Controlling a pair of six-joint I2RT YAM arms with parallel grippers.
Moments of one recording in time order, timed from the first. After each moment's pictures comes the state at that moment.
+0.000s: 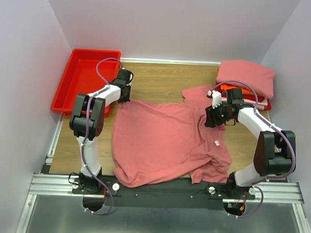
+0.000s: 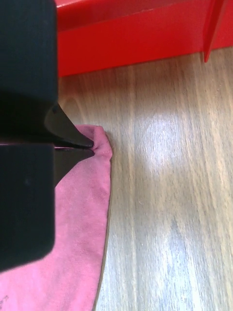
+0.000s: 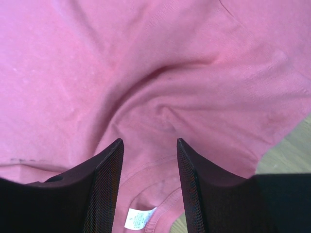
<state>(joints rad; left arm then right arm) -0.22 2.02 1.38 -0.33 -0.17 -0.07 0.07 1.54 0.94 -0.49 -0.46 -0.44</state>
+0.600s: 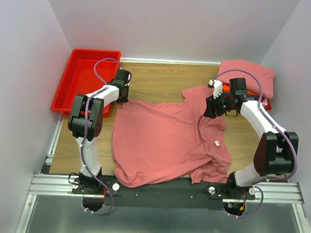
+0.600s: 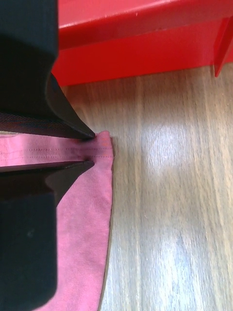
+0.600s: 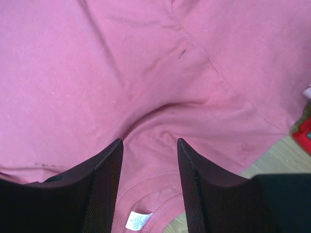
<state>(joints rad) -0.20 2.00 1.36 -0.33 -0.18 -0.08 0.07 1.54 1.12 -0.58 -0.55 -0.47</state>
